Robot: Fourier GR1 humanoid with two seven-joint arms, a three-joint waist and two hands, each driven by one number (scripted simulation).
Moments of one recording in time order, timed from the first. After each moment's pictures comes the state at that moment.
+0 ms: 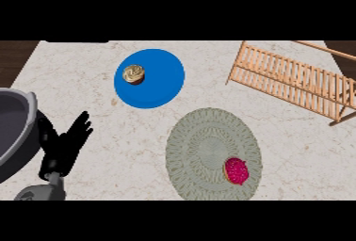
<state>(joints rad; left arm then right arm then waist) -0.06 0.23 0.03 -1.33 0.17 0.02 0.28 -1.14 -0.58 -0.23 -0.87 0.79 0.05 0.47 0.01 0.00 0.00</state>
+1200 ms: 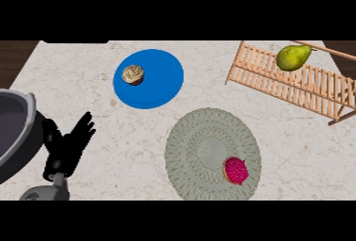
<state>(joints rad) -0.05 0.20 0.04 -1.34 0.14 0.02 0.28 -1.20 -0.57 -0.50 -0.88 0.56 -0.20 0.49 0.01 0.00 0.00</state>
